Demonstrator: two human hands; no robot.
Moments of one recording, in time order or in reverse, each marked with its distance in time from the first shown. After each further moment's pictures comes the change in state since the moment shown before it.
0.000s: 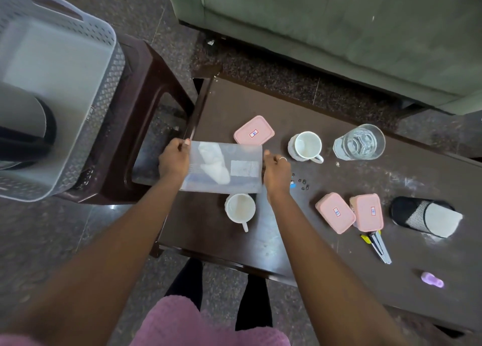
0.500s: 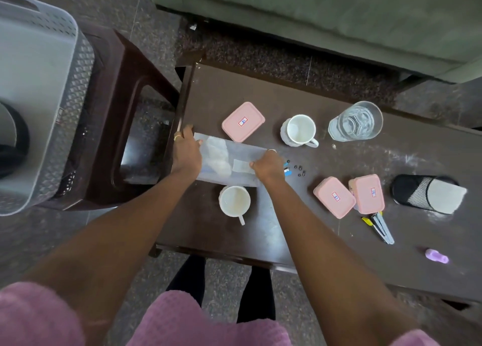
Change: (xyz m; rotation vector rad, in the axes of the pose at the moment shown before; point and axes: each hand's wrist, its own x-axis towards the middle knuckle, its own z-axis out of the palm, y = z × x) left_hand 0.000 0.013 0.047 0.359 -0.092 0.306; right_hand 0.022 0.011 -0.002 -0.597 -0.138 0.083
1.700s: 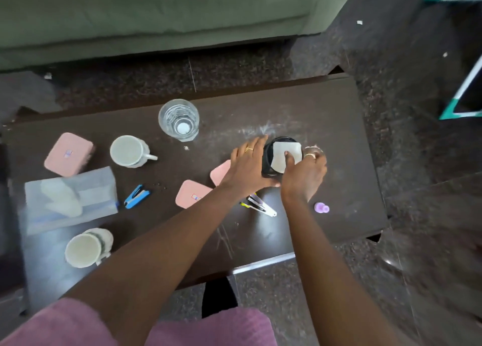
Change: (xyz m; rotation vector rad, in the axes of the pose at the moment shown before) left_hand -0.174 0.341 0.201 0.121 -0.419 0.828; right_hand 0.013 0.265 -0.254 0.168 0.808 0.292
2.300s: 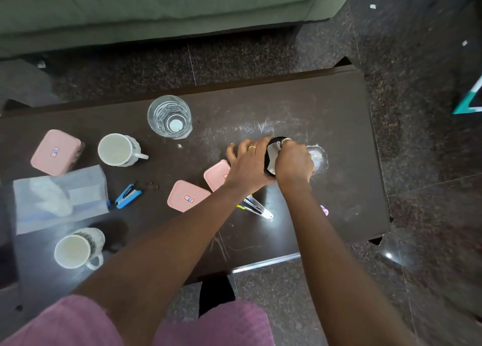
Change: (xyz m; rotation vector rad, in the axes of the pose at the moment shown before) left_hand 0.024 0.006 0.028 -0.028 0.042 -0.128; right_hand 0.035 -0.020 0.007 -0.342 -0.356 -0.303
